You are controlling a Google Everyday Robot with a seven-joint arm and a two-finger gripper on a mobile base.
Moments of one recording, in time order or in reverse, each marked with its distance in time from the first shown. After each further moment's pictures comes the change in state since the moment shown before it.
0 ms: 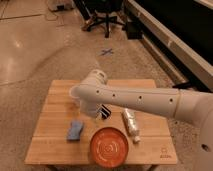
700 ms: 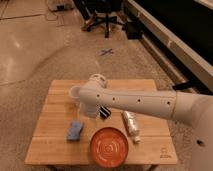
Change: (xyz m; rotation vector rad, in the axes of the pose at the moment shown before) arm 0.007 -0.019 0.028 0.072 0.013 -0.142
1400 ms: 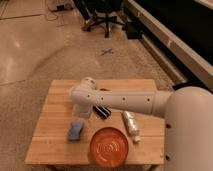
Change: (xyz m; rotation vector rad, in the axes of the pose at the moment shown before) arm -0.003 -0.035 0.062 -0.040 -0.064 -0.134
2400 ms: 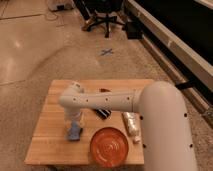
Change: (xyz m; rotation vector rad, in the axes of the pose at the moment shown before) arm -0.006 -0.030 0.045 -0.059 -0.004 -0.077
